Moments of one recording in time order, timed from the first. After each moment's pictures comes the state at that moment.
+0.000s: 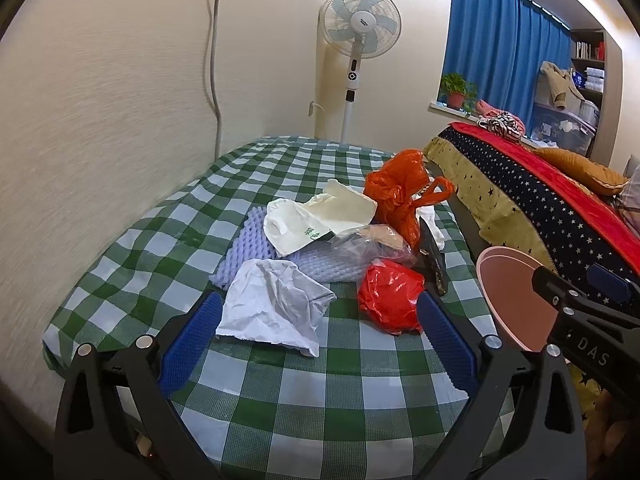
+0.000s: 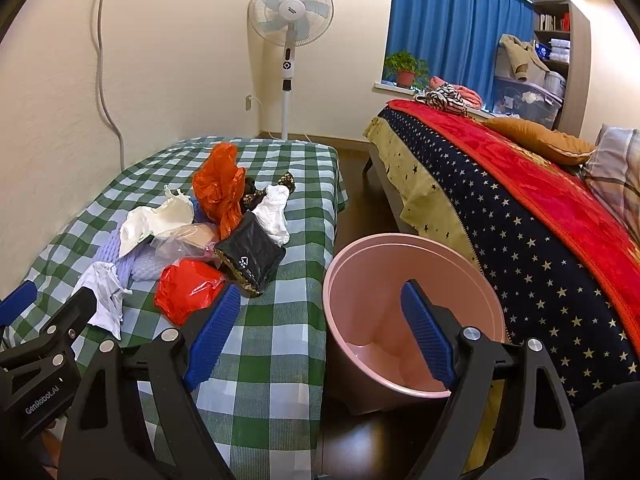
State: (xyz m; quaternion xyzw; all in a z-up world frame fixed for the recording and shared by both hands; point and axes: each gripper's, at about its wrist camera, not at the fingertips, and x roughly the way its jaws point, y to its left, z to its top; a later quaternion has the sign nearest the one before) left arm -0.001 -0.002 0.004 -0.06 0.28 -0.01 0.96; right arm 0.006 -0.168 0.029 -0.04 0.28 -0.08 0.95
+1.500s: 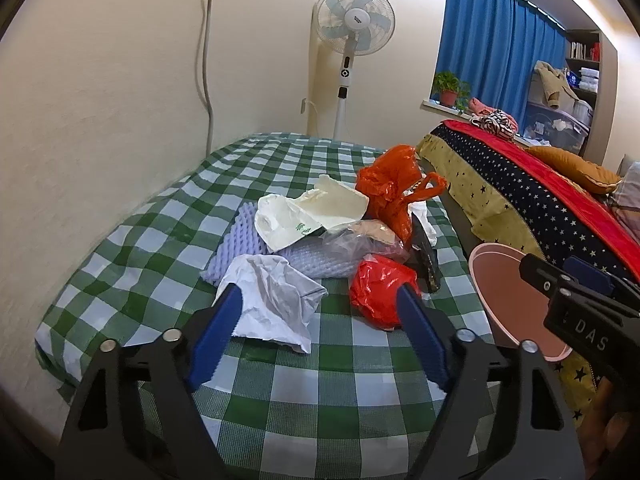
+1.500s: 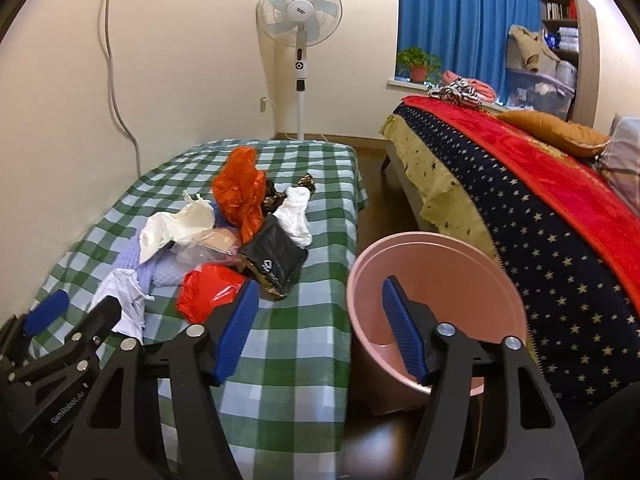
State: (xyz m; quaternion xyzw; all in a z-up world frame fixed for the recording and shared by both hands) left arm 0.001 -0.003 0.001 -0.06 0.28 -0.02 0.96; right arm 0.011 -0.164 0.029 -0.01 0.29 -0.05 0.96
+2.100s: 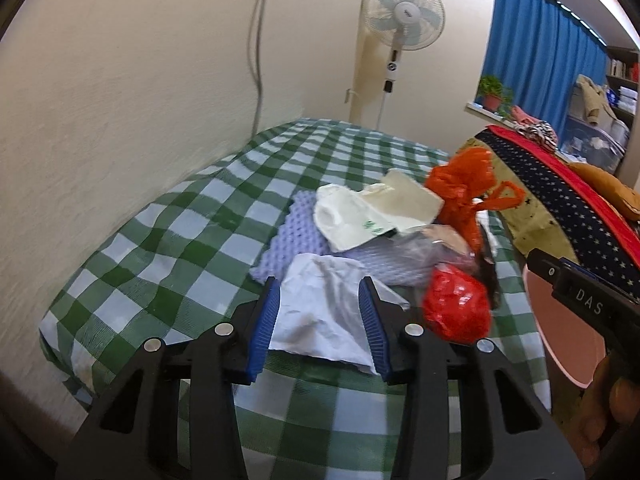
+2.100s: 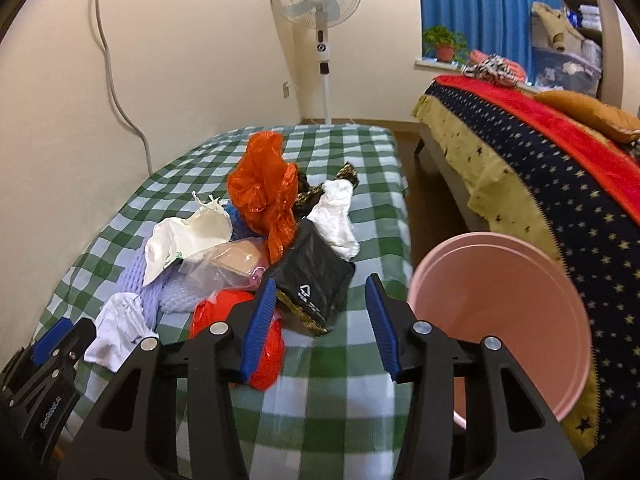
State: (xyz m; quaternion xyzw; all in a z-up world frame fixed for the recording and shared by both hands) left arm 0.031 0.041 -0.021 -0.10 0.31 0.05 0.95; right arm 0.083 -0.151 0.004 0.02 0.32 0.00 0.95
